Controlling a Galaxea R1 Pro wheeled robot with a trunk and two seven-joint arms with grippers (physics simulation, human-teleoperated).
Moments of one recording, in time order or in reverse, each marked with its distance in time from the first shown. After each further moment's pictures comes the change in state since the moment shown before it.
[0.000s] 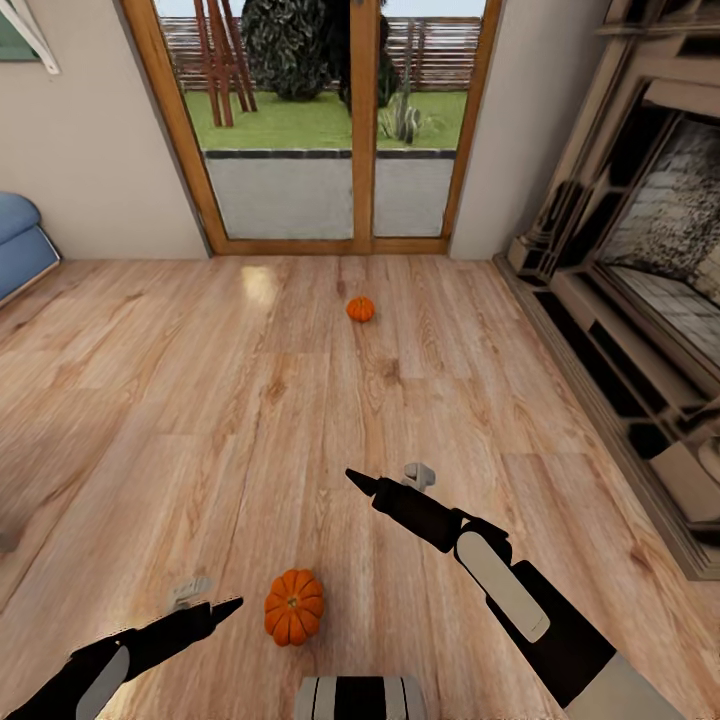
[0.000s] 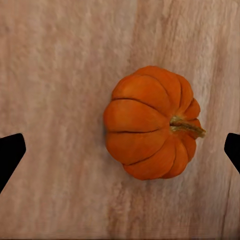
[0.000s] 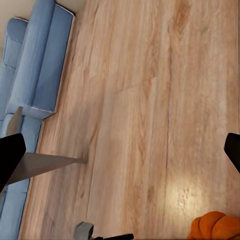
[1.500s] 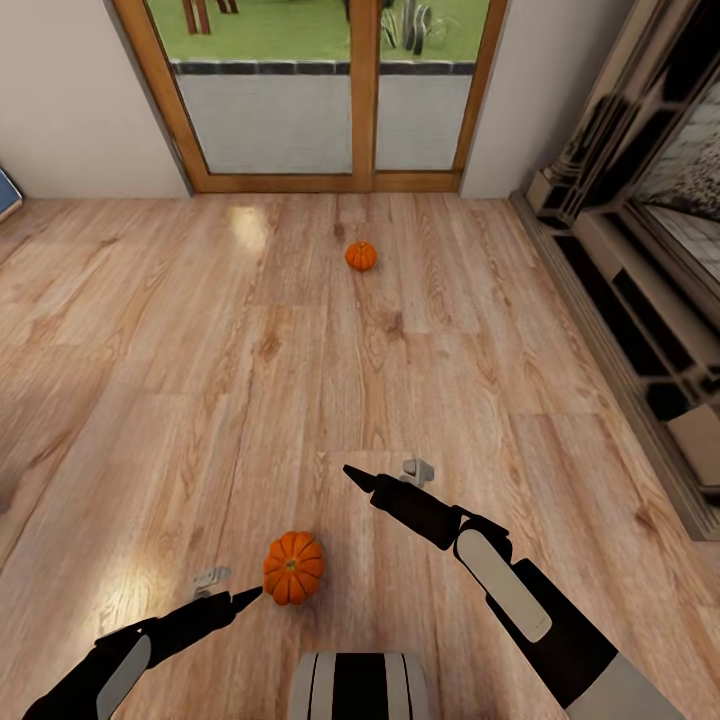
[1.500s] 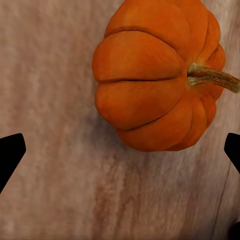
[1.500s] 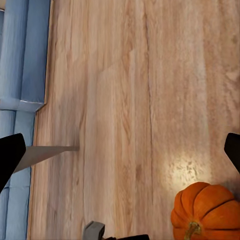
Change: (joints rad) left arm -0.002 -0.039 -0.031 -0.059 0.017 0.002 -0.008; right arm 0.000 0.000 0.000 -0.031 0.001 0.002 -0.001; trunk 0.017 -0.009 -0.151
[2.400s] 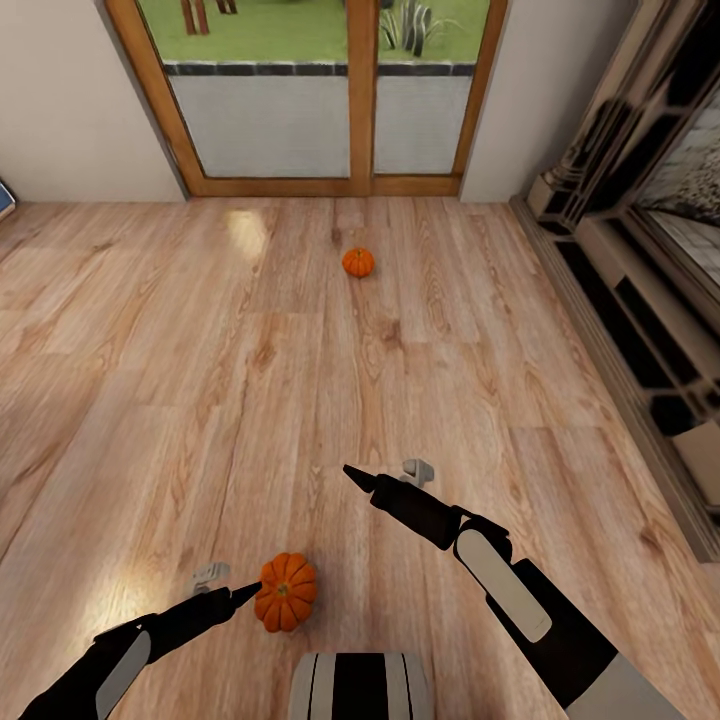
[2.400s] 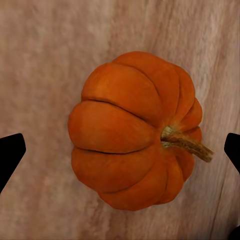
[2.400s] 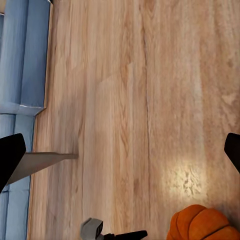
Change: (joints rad) left arm 0.000 0.003 0.003 -0.020 0.001 0.000 0.001; right arm 0.000 0.000 0.000 0.000 0.000 0.000 0.000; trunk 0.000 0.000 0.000
